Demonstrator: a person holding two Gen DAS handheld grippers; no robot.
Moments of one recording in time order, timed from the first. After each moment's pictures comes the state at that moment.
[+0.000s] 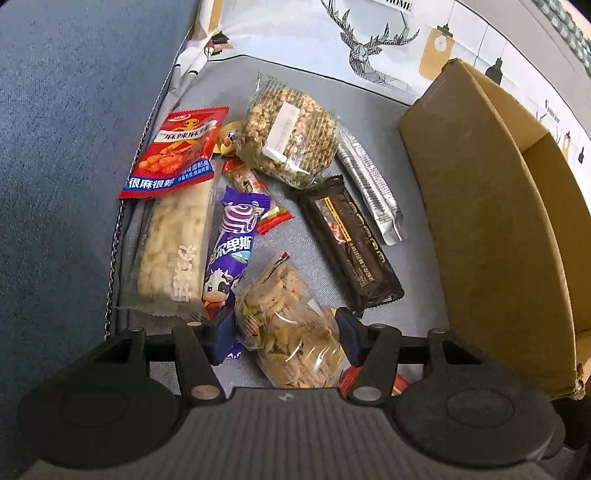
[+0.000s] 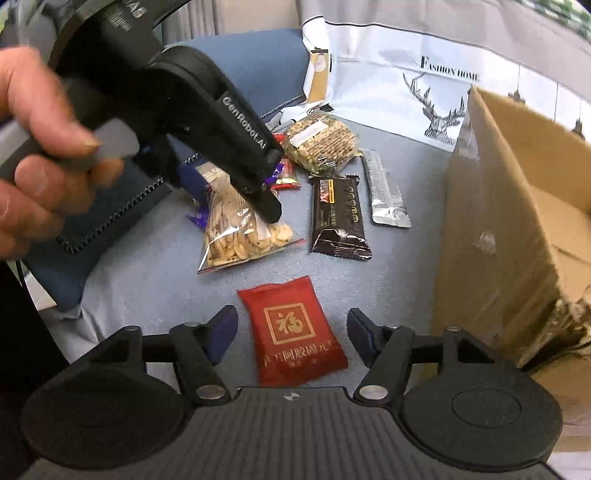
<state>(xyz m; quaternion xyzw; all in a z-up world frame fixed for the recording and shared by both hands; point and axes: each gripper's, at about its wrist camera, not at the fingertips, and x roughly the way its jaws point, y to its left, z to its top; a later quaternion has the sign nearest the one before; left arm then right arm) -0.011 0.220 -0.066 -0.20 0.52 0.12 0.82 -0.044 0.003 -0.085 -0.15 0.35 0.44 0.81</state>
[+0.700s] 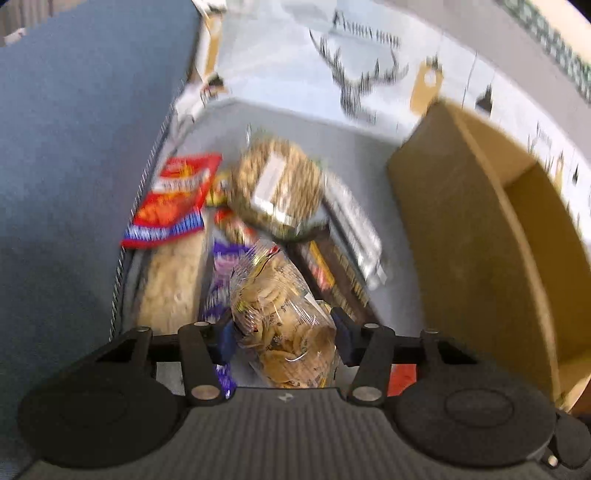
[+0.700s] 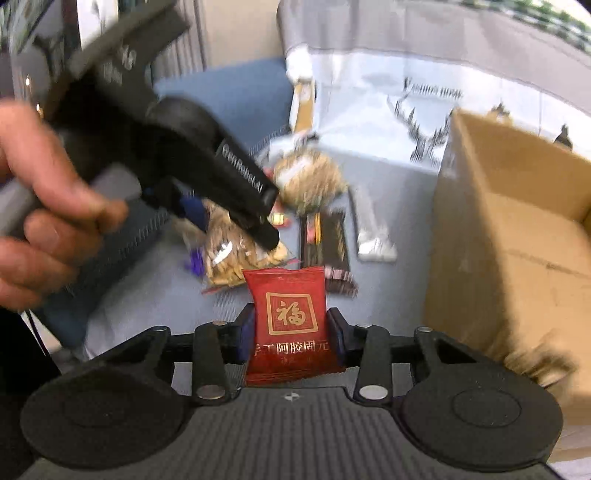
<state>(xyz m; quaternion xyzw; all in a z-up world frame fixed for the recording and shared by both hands) -0.007 0.215 -0.042 -0.20 0.46 0.13 0.86 -0.036 -0.008 -0.058 -0.10 0.32 0.44 0.84</state>
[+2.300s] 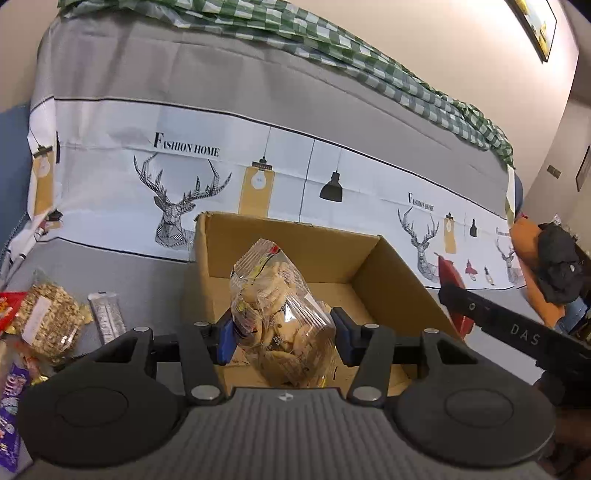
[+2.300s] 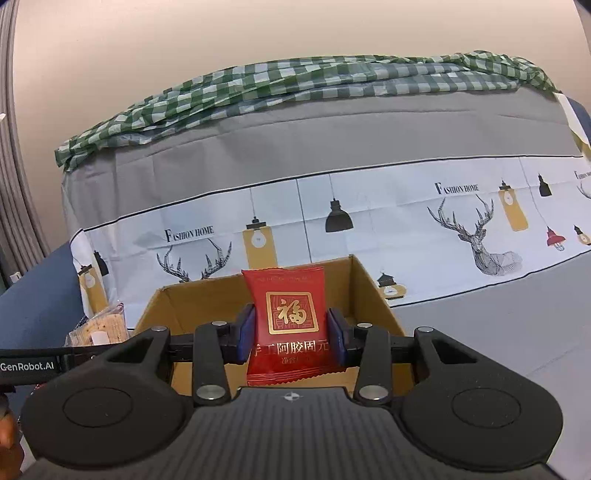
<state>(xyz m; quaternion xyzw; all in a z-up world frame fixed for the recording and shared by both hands) 0.072 0.049 0.021 -0.18 0.28 0.03 0.94 0.137 -0.191 0.014 0.05 0.23 0.22 0.95</state>
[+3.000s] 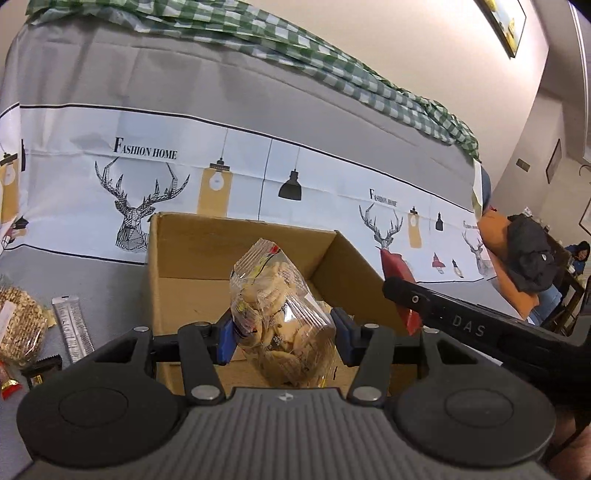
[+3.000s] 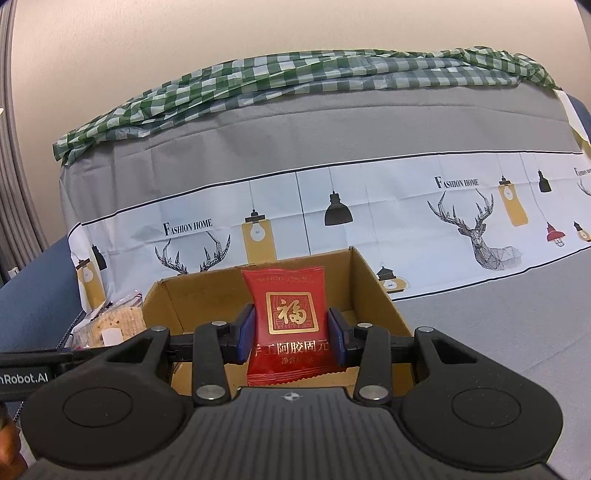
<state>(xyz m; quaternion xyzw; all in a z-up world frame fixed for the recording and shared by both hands) 0.066 0.025 0.023 -0.17 0.26 -0.02 0.95 0.136 -0.187 0.013 0.05 0.23 0.22 0.94</state>
